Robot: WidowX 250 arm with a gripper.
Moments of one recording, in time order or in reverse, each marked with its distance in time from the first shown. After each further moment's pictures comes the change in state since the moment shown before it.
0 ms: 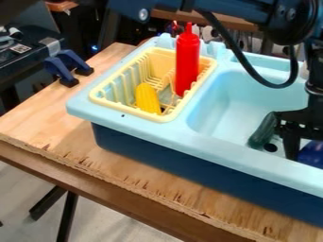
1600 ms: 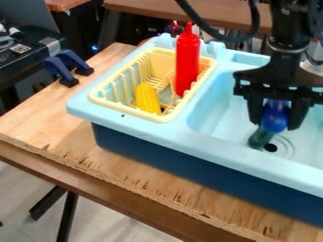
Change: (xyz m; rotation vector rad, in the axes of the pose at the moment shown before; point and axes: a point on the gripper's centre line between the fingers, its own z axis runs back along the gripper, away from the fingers) arm -0.002 0.056 0.062 0.121 -0.151 0.154
